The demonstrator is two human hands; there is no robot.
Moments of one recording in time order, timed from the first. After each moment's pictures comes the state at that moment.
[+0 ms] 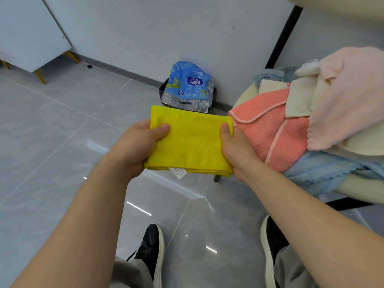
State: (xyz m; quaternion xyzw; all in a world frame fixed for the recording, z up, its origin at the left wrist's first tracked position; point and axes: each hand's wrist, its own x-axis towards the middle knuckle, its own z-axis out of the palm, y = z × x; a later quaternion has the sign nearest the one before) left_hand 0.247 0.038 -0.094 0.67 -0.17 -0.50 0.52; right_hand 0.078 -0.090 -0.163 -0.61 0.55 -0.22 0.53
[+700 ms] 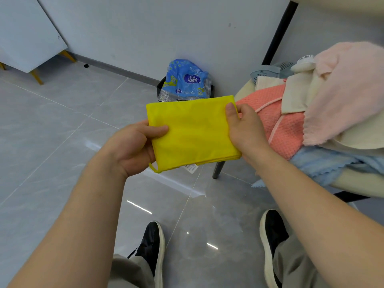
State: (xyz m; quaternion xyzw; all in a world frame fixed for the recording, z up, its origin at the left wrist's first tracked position) left_hand 0.248 0.039 -0.089 0.55 -0.12 -0.61 0.56; right_hand 0.064 -0.114 -0.135 -0.69 0.51 -0.31 0.41
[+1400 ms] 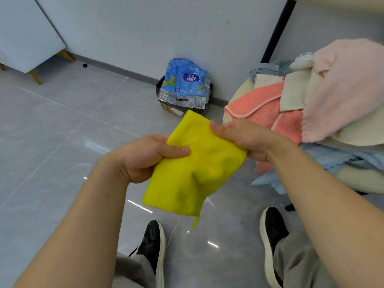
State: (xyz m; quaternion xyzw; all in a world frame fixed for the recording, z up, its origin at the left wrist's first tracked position) left_hand 0.237 0.046 -0.092 0.56 -0.24 -0.71 0.35; right_hand 0.042 -0.108 -0.110 -0.62 0.36 -0.02 0.70
